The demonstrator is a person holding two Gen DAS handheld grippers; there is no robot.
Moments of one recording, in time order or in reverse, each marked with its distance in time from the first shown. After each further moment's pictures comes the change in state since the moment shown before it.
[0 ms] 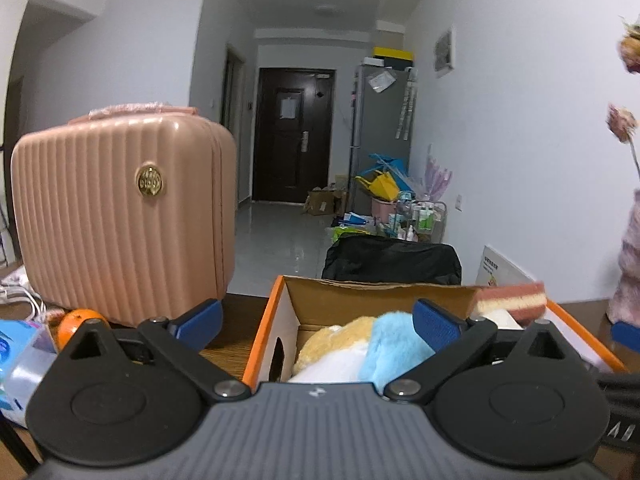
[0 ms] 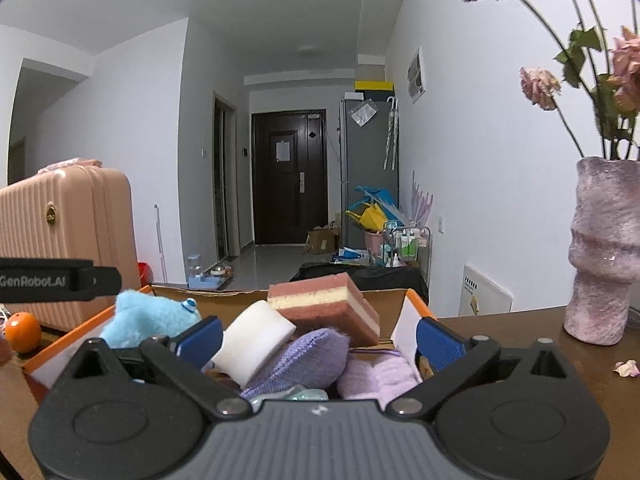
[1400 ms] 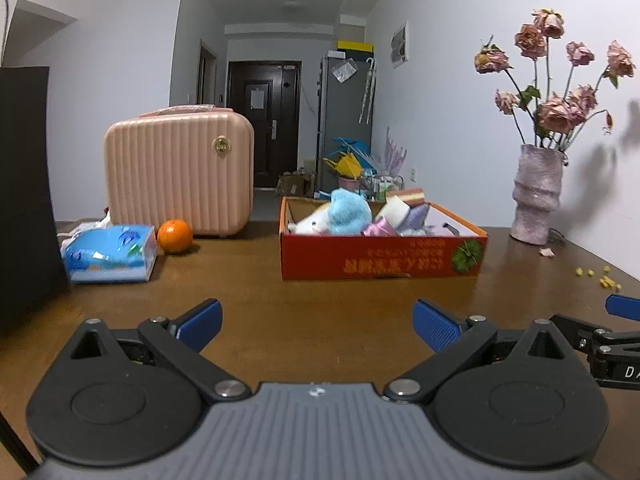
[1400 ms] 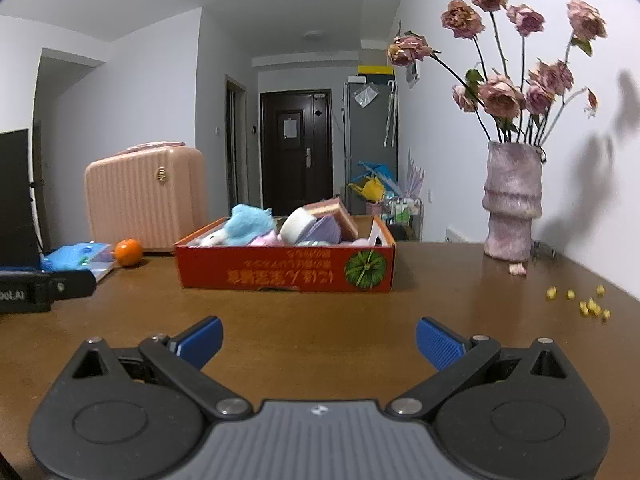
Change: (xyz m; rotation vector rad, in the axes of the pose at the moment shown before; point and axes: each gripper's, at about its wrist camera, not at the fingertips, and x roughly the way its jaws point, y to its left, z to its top) left arm -0.288 0.032 -0.092 0.040 0.050 -0.096; right arm -0.289 0.007 -0.066 -0.004 0.082 0.015
